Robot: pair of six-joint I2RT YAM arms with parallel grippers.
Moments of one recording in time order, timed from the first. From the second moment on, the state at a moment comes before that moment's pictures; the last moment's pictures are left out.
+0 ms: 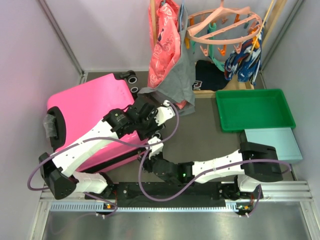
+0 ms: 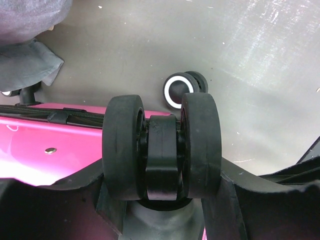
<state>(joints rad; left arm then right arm) -0.81 1.28 1.27 -0.87 -0.03 0.38 1.53 1.60 0.85 0.44 0.74 0.42</state>
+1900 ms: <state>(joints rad) -0.80 1.31 1.31 -0.88 -0.04 0.37 1.53 1.80 1.08 0.12 0.96 0.63</state>
